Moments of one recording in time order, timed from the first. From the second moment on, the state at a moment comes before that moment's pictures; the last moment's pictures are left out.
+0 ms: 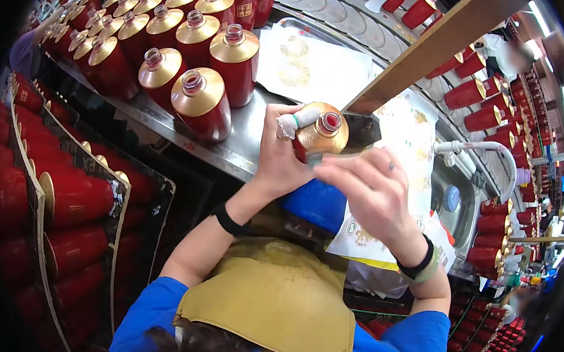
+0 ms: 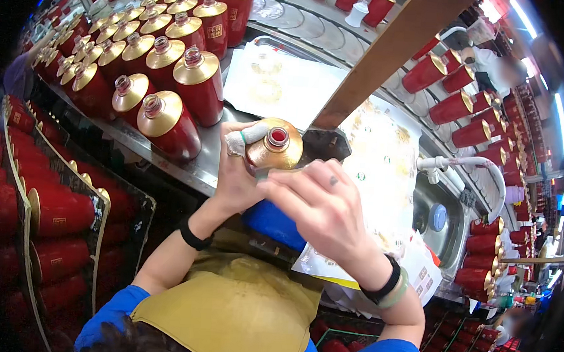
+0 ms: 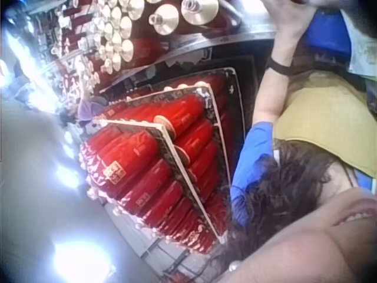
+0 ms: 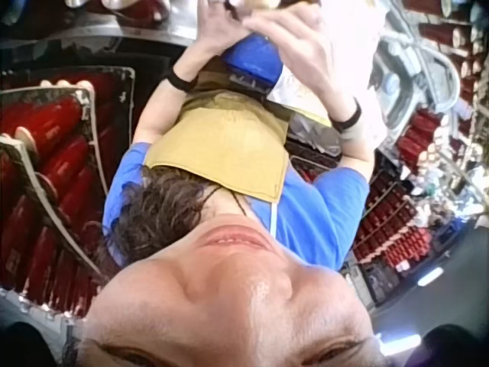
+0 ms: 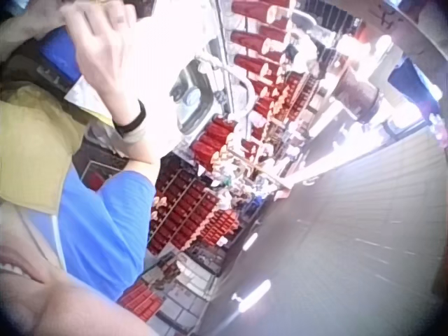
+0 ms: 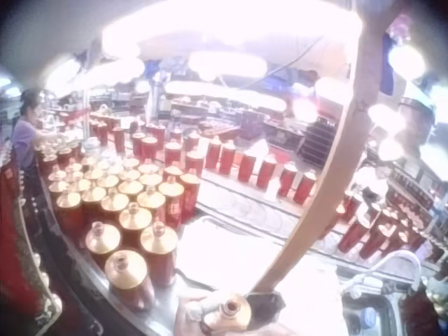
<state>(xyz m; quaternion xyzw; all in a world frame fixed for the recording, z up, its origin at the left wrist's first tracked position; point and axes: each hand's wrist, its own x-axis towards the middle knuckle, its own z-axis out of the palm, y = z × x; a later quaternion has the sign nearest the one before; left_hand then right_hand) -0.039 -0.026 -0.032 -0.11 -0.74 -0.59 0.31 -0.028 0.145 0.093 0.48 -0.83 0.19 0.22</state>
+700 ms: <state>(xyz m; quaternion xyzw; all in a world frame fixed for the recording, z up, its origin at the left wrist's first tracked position) -0.032 -0.038 -0.032 -0.17 -0.73 -0.58 0.32 -0.040 0.139 0.099 0.49 -0.80 0.15 0.30</state>
